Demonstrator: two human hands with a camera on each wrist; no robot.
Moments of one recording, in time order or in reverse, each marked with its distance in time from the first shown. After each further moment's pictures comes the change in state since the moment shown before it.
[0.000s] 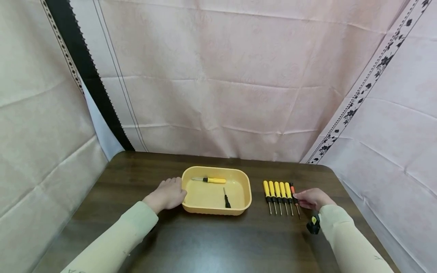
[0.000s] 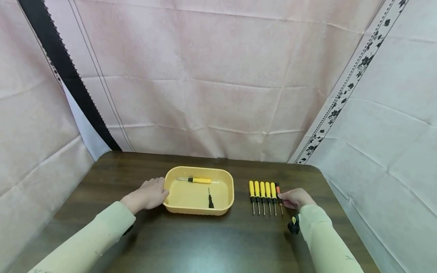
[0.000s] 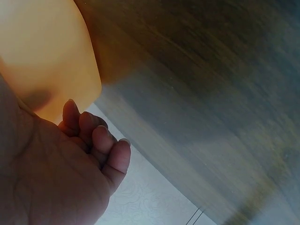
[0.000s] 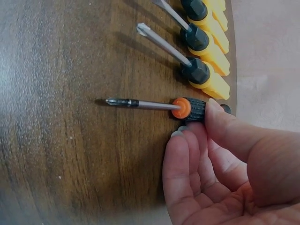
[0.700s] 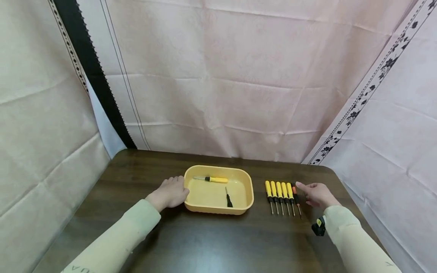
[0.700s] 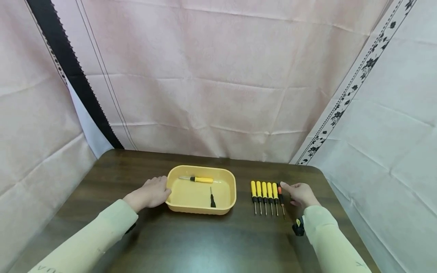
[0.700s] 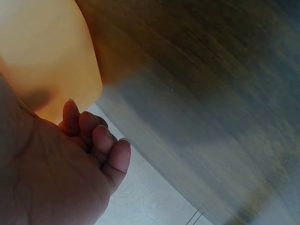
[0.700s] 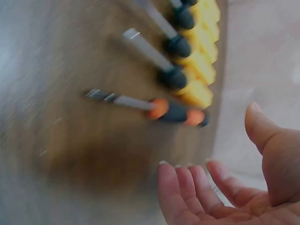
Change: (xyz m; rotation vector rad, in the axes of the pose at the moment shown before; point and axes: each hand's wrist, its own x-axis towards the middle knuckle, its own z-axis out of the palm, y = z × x) left_hand 0.001 -0.002 0.002 -0.021 -0.002 -0.004; right_hand -0.016 -0.015 -0.003 -0.122 0.056 -0.091
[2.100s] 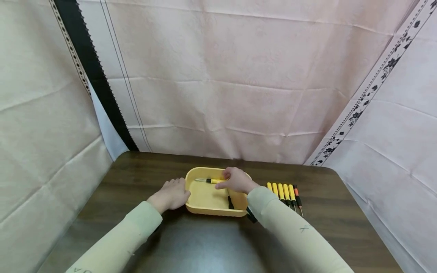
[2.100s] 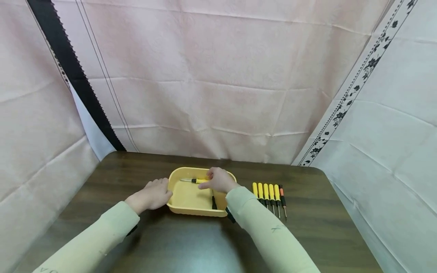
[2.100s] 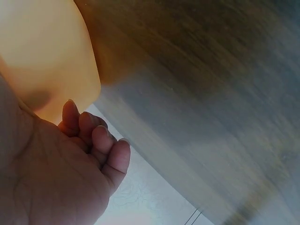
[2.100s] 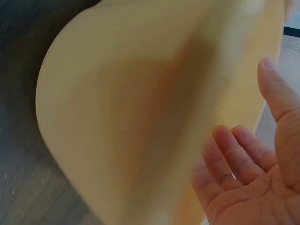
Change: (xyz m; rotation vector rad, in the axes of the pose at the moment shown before) left_hand -0.005 0.003 -0.004 0.003 0.015 0.003; right_hand -0.009 -0.169 0.200 -0.359 -0.193 -0.538
